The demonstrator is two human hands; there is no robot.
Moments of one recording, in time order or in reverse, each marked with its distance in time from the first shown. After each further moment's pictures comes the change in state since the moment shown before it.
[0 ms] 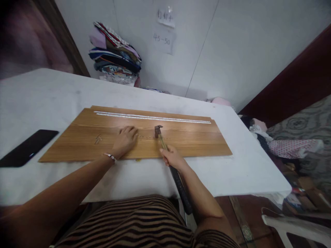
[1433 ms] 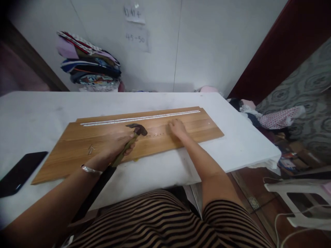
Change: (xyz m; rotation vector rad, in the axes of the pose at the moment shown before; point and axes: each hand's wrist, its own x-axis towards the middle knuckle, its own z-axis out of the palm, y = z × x) left_hand -0.011 0.037 -0.068 -1.145 -0.487 -0.323; right_hand 0.074 -0.014 -0.086 -0.952 0.594 -0.127
